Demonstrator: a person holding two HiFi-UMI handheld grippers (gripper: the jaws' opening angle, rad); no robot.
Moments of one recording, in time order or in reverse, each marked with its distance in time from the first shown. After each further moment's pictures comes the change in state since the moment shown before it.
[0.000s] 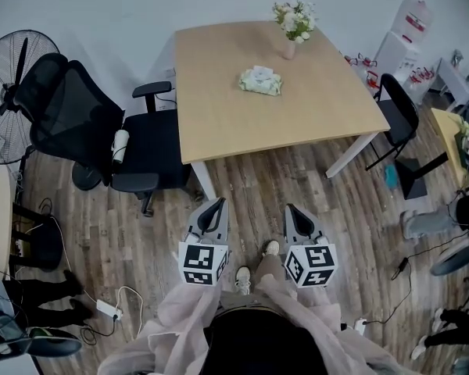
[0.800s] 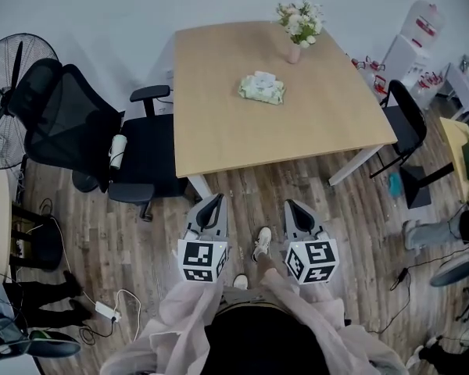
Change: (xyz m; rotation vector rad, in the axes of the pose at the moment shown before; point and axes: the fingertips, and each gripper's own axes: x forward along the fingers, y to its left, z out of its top) left arm 0.075 0.021 0.014 -0.009 -0.008 0.051; right arm 0.069 -0.040 0.026 -0.029 0.007 0.053
